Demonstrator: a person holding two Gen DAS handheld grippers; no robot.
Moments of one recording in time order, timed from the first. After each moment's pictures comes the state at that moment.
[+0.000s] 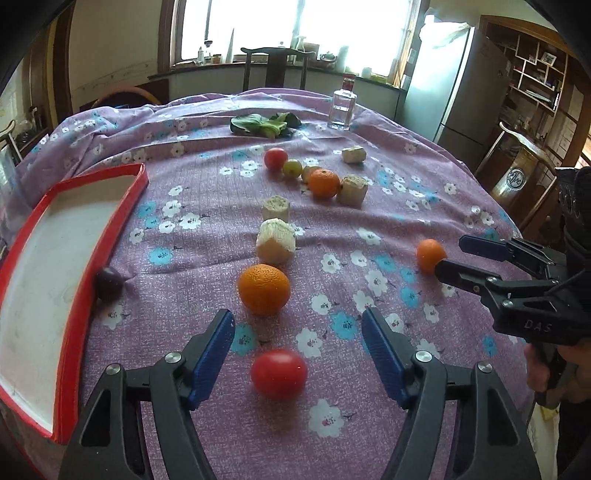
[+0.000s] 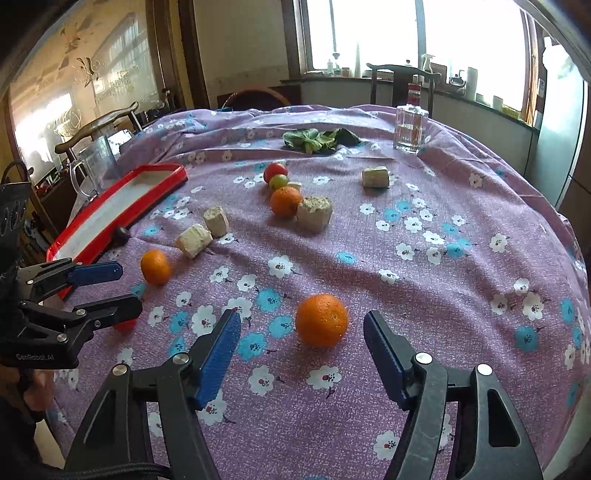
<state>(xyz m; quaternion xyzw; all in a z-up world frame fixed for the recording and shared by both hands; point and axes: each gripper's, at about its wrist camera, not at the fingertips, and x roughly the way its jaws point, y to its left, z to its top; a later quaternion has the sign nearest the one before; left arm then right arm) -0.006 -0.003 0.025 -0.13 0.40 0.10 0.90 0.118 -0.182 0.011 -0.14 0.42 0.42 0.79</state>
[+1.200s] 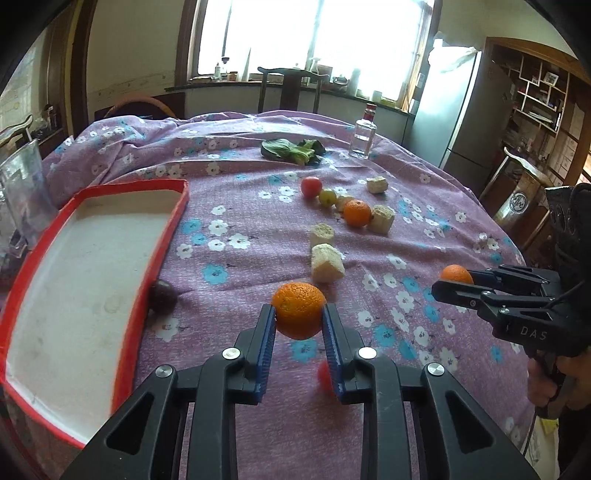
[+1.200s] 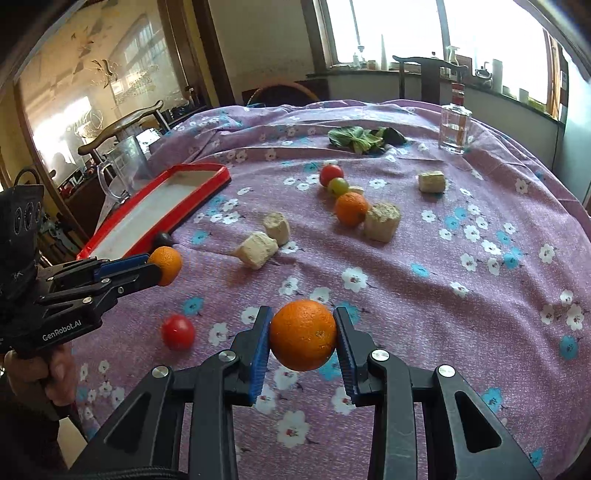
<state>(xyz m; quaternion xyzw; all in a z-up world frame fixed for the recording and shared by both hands) -0.051 0.032 0.037 -0.14 0.35 0.12 0.92 0.091 -0.139 0.027 -0.12 0.43 0.47 0.76</state>
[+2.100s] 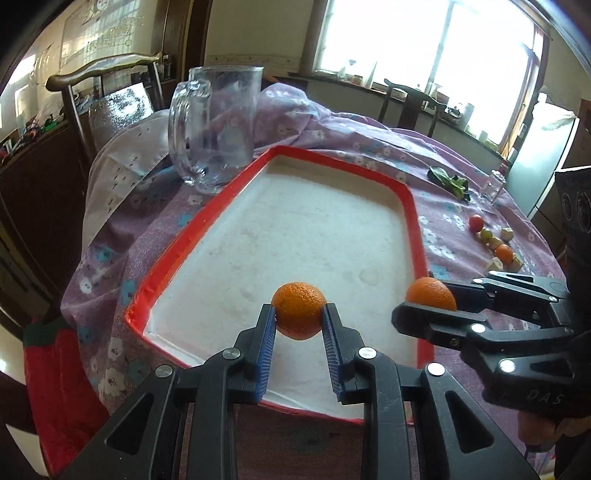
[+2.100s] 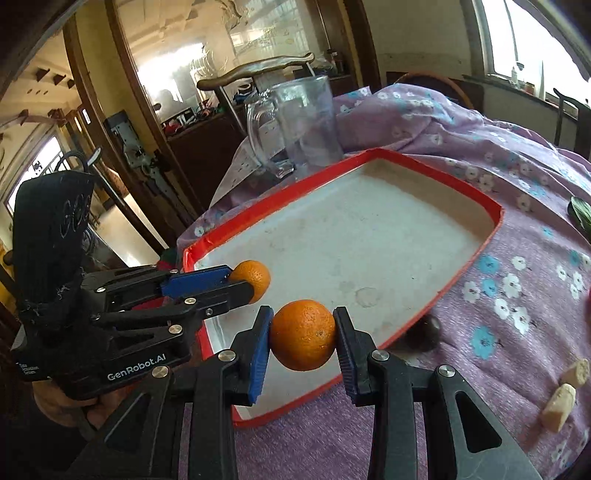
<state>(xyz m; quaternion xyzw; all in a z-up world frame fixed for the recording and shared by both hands) -0.166 0.155 0.028 -0.22 0.35 0.27 0.87 -0.048 0.099 0.022 -0.19 0.40 0.65 0.61</state>
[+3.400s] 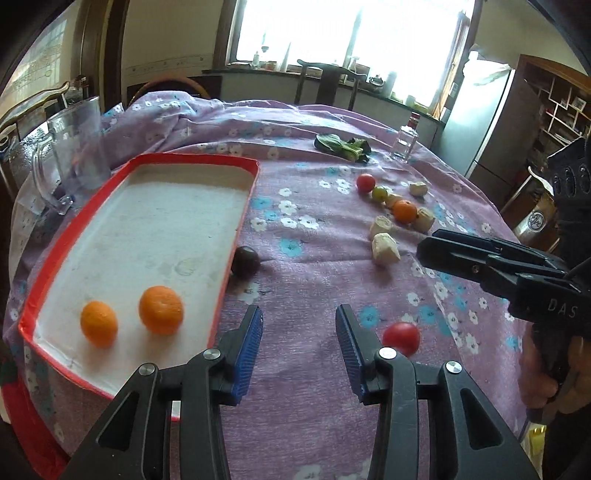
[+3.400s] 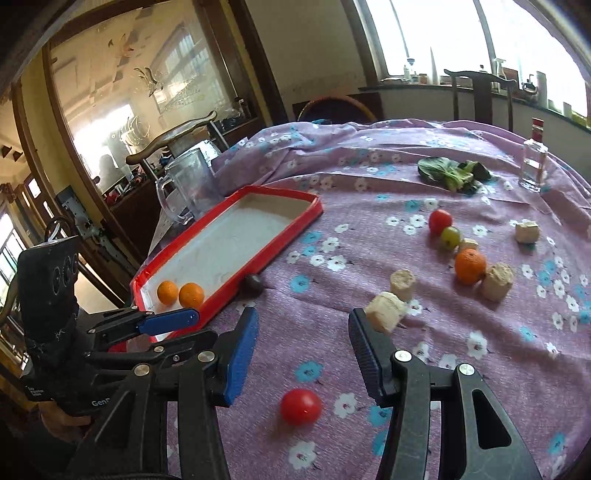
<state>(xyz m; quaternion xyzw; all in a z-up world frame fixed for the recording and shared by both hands) -0.110 0.062 0.045 -0.17 0.37 0.15 0.90 0.055 -0.063 0.051 -0.09 0.41 0.55 0.73</state>
